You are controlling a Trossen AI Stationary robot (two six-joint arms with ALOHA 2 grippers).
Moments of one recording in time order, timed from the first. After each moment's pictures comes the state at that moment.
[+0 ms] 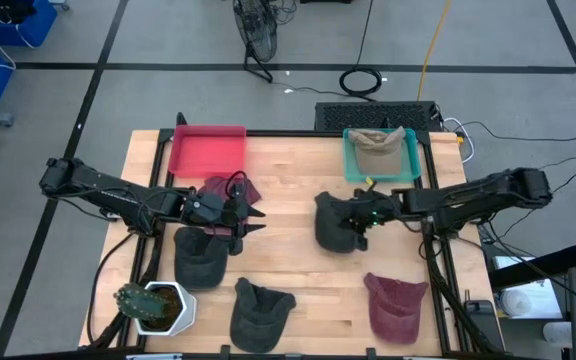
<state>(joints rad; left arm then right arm) -0.18 1.18 0.78 -0.05 -0.21 -0.06 -0.02 1.21 0.53 -0.09 -0.04 0.19</state>
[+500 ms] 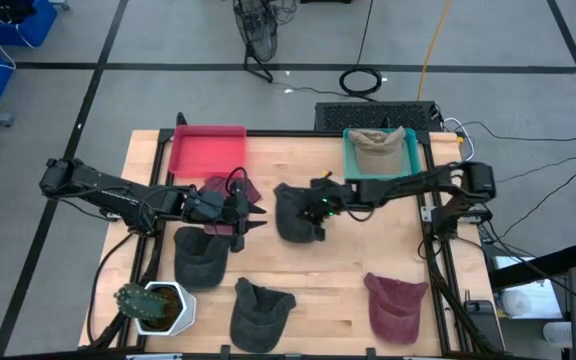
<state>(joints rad) -0.16 1.18 0.78 -0.04 -0.21 -0.06 -0.09 1.68 0.98 -0.04 -0.08 0.03</state>
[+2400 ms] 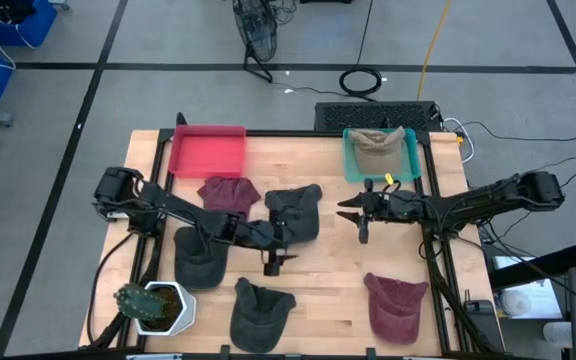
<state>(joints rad) -0.22 1.73 0.95 0.21 -0.13 0.01 0.01 1.04 0.23 0.57 0.16 0.07</state>
